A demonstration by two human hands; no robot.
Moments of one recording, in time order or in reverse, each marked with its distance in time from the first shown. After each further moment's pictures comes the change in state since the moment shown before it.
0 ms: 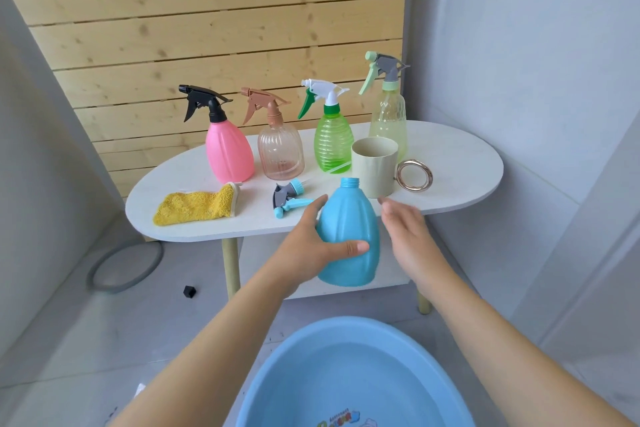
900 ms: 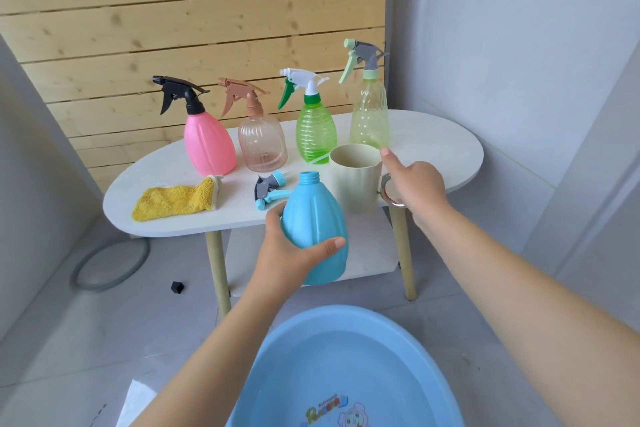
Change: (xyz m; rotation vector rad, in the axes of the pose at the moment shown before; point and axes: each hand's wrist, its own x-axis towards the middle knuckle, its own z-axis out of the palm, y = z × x) left_hand -0.030 -0.005 0.022 -0.079 0.304 0.067; right_hand 0.056 -0.022 -0.034 -0.240 0.277 0.205
